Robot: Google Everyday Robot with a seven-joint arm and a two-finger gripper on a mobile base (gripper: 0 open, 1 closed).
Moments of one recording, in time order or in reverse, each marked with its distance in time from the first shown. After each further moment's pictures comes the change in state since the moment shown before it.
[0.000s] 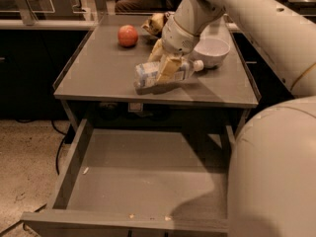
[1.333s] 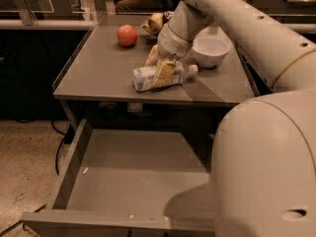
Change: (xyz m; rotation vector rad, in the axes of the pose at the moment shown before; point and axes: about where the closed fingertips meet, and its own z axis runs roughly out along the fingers) arm 0.012 -0.015 0.031 -0.034 -0.008 0.003
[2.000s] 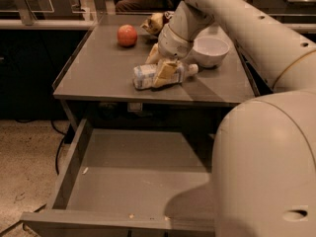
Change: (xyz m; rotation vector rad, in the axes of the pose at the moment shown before) arm 0.000 0.000 0.000 0.000 0.000 0.000
